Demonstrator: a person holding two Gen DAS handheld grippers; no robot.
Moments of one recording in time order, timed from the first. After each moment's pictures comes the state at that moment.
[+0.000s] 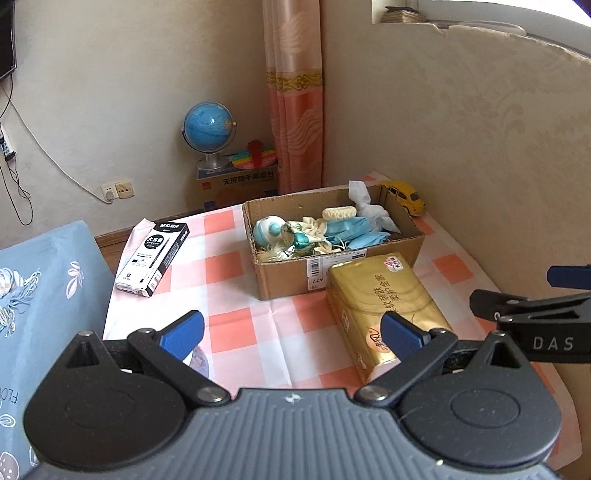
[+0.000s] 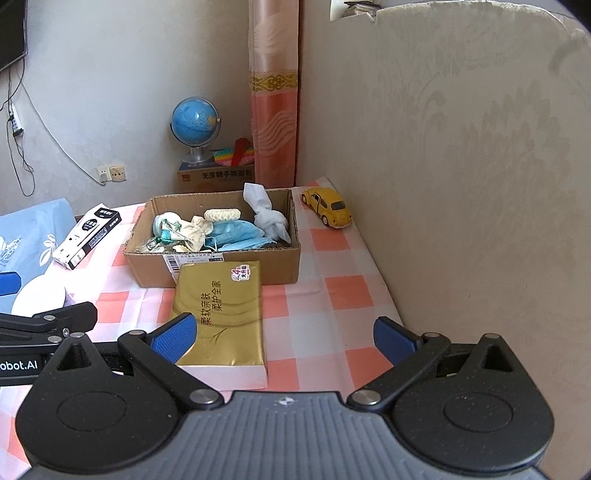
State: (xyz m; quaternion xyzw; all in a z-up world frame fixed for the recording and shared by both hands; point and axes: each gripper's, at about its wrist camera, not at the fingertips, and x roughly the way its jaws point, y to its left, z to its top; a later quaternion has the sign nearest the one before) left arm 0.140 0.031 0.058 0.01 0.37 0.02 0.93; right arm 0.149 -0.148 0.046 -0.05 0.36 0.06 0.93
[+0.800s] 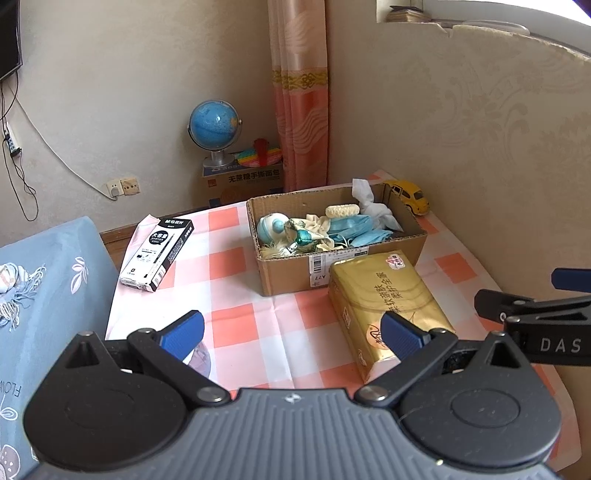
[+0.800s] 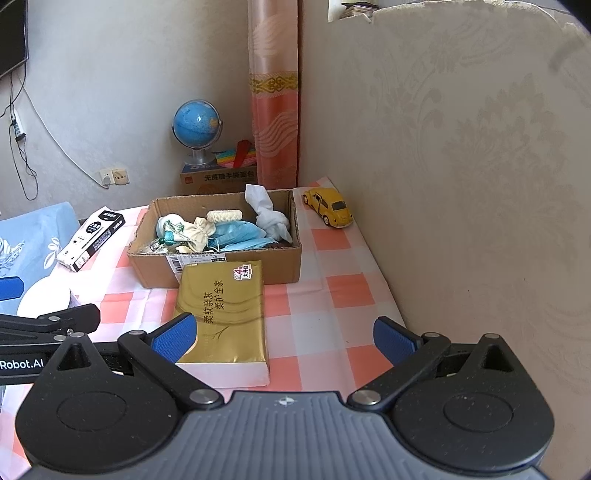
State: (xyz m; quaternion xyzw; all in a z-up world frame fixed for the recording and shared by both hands) left arm 0.138 0.028 0.060 0.01 0.37 0.03 0.93; right arm 0.144 -0.152 0.048 -0.04 0.36 0.06 0.93
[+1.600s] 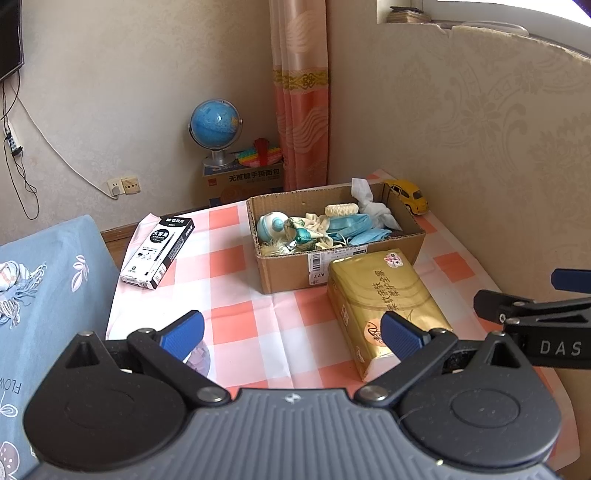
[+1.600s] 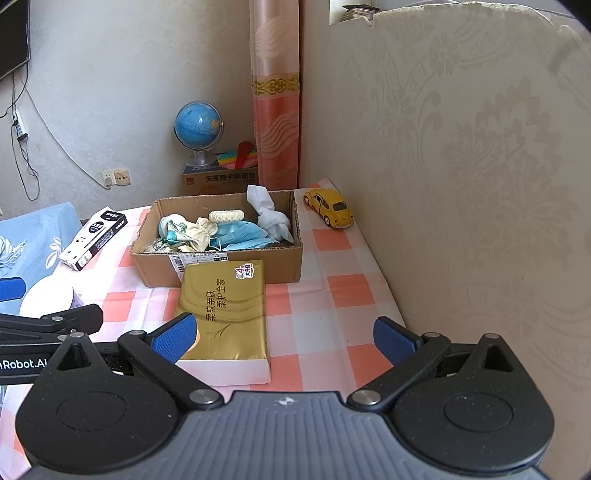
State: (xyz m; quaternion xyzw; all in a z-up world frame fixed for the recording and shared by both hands) left arm 0.135 0.027 0.061 0.01 0.37 0.03 0.93; right arm 0.142 -0.151 0.049 -0.04 0.36 0.07 0.93
